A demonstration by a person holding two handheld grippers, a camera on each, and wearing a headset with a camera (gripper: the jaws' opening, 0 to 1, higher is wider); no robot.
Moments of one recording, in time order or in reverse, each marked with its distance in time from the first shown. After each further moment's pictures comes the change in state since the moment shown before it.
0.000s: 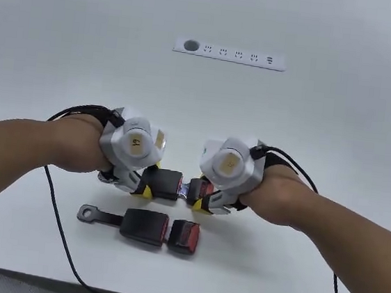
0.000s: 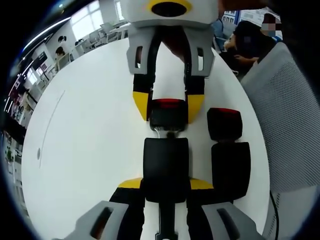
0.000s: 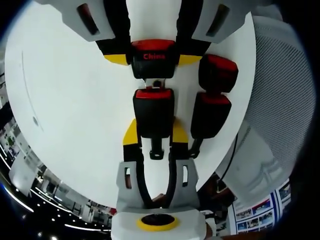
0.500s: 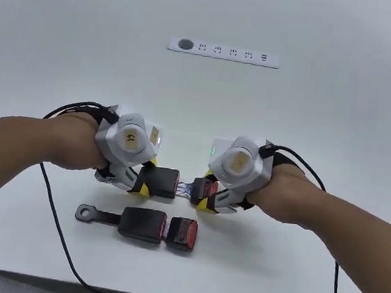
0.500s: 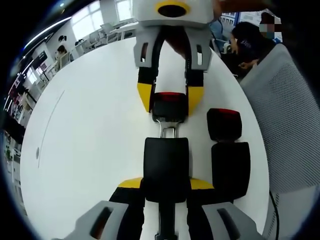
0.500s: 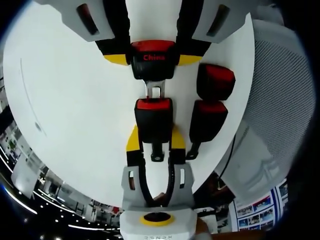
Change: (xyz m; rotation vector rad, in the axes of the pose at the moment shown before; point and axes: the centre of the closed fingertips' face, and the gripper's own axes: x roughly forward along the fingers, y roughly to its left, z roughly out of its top) left arm 0.002 -0.001 0.001 -0.004 -0.014 -0.012; right arm -0.009 -0.001 -0.015 0.025 -0.024 0.000
